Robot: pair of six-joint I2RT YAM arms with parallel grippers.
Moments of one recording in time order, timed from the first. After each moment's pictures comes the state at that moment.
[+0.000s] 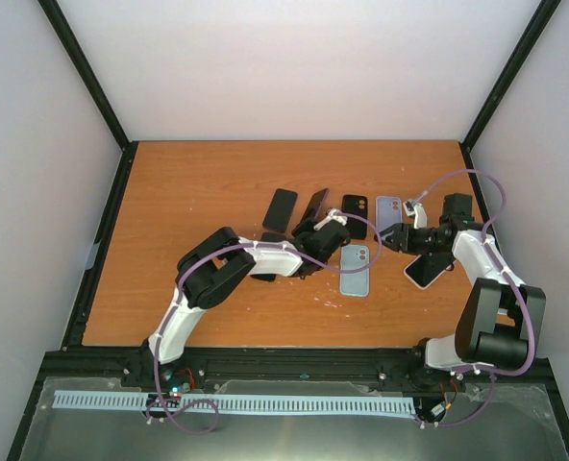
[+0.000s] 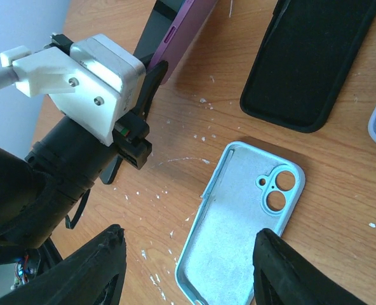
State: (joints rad) left arm -0.96 2.19 1.37 0.10 -0.83 0.18; right arm -0.19 1.40 0.87 -0.65 -0.91 -0.13
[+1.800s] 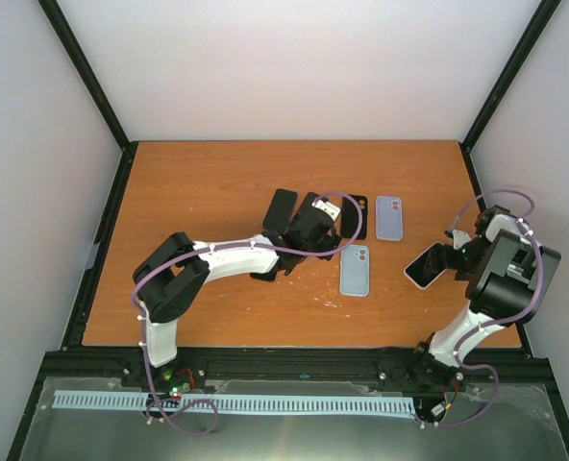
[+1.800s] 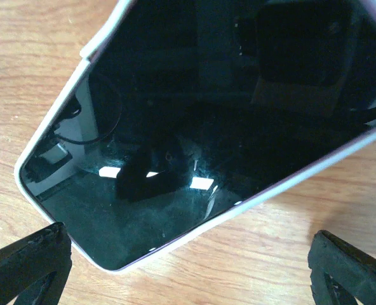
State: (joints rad) left arm -0.94 1.90 1.25 -0.05 -0.35 -0.19; right arm -0.50 1.72 1.07 -0.97 -0.27 -0.43
